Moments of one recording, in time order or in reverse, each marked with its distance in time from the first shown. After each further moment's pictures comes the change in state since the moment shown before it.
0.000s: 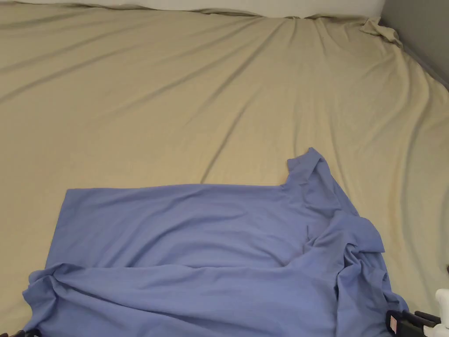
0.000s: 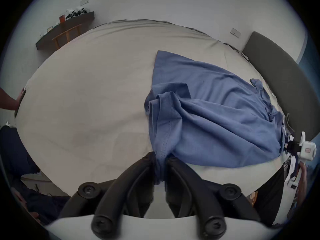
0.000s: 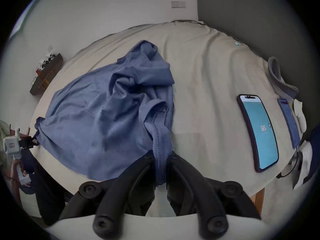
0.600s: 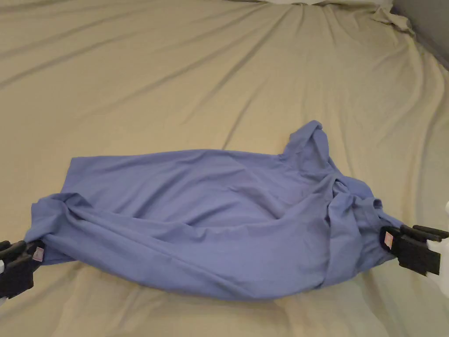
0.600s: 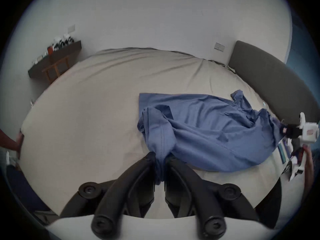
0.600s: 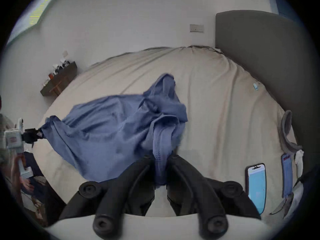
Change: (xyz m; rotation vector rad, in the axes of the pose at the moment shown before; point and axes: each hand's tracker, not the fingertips) left arm 0.036 0.102 0.026 0.208 -0.010 -0.166; right arm -0.039 0.114 0.026 0.183 0.081 0.084
